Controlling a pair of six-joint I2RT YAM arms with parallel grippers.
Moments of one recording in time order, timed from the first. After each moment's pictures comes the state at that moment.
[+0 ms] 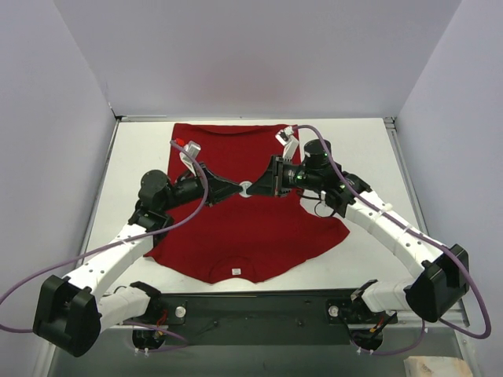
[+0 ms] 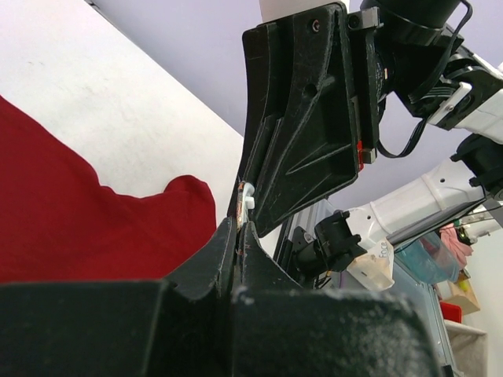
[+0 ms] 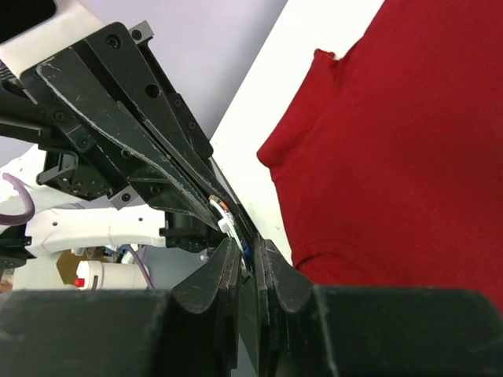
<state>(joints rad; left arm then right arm) -0.45 1.09 0.68 0.56 0.74 -0.77 0.62 1.32 1.10 -0.14 -0.61 0.65</state>
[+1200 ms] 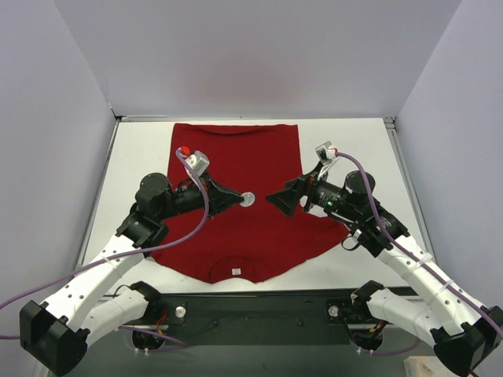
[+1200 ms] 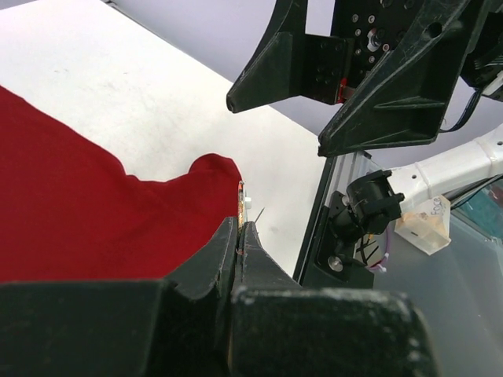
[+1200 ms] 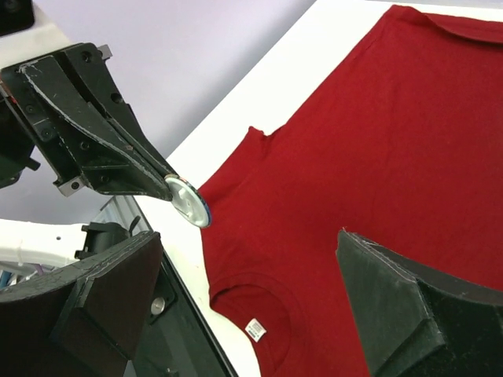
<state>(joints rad) -0.55 0.94 0.77 0.18 0.65 -0.45 0.58 0.90 0.83 -0.04 -0.38 0.44</state>
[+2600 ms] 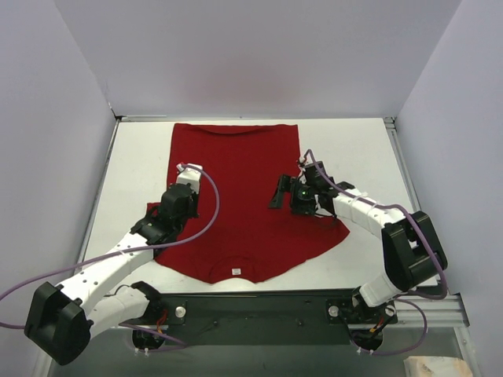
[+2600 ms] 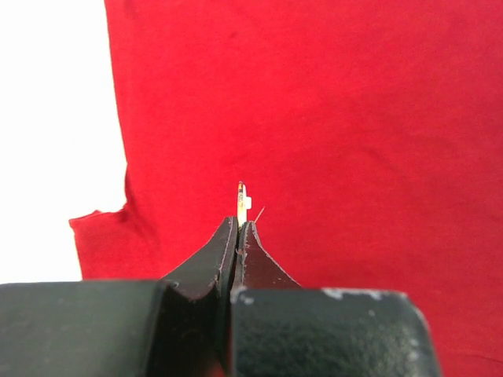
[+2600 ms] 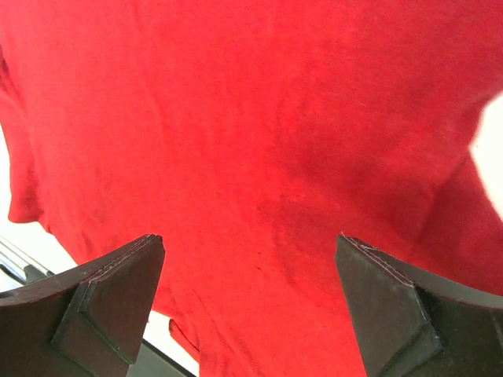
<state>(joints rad) -0.57 1.02 0.66 -0.14 -0.40 -0.12 0.45 1.54 0.88 -0.23 -0.27 0.58</state>
